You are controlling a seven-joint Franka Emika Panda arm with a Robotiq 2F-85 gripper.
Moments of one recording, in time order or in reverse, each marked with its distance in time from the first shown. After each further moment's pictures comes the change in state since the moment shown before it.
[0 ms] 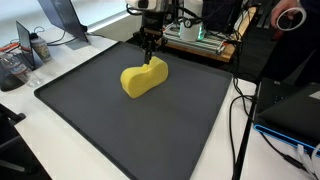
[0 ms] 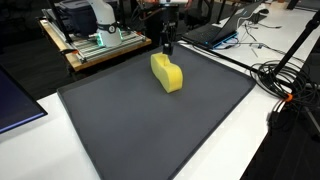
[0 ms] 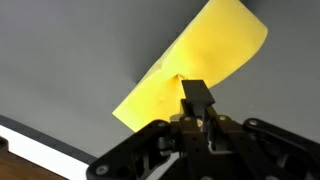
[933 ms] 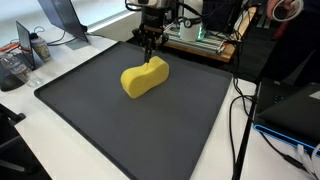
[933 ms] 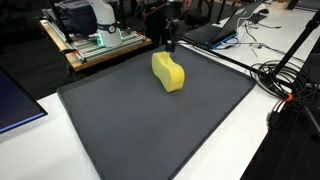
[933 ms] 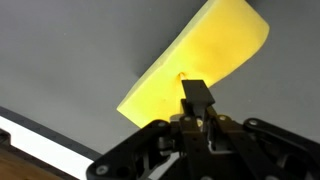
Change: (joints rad) arm 0.013 0.000 0.011 0.054 0.001 -0.078 -0.003
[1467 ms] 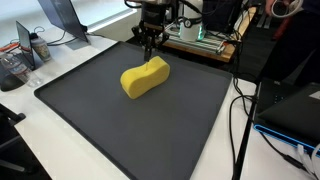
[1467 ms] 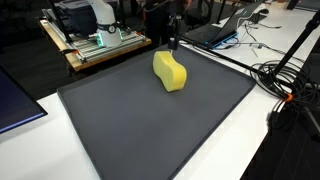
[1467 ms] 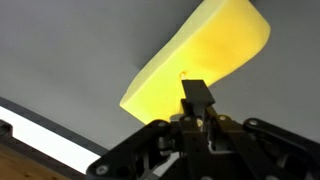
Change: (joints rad) arm 0.006 0.000 0.011 0.037 0.002 -0.038 -0.004
